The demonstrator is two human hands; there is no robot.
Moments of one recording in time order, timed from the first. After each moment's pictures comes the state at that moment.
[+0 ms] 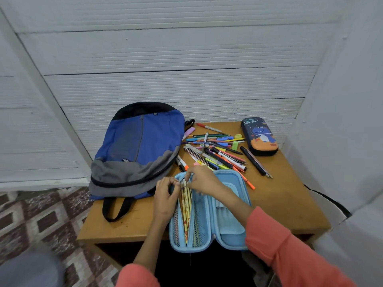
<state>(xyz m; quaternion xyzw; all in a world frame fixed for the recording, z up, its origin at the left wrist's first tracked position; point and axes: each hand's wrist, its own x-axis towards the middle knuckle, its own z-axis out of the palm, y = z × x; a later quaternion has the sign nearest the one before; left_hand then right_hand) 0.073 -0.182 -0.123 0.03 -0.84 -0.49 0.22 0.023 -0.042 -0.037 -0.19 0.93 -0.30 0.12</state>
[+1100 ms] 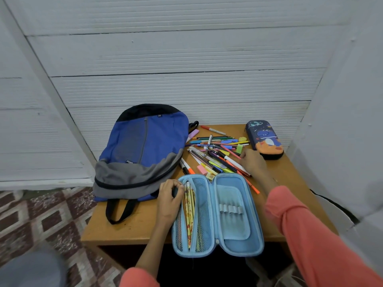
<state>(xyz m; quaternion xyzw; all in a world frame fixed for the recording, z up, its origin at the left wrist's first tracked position) 0.075 -0.181 -0.120 0.03 -0.84 -0.51 0.21 -0.073 0.072 -0.060 0.02 0.98 -0.21 -0.02</state>
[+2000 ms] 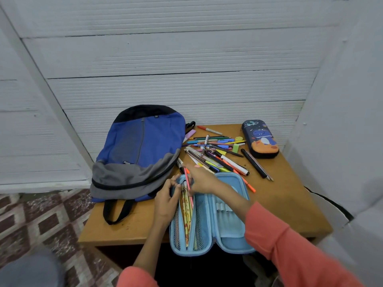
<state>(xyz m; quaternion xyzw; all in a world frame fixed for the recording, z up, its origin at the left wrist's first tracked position) 0.075 -0.183 -0.122 0.02 -0.83 -0.53 0.19 0.009 -0.043 -0.037 -0.27 0.91 -0.26 0.16</state>
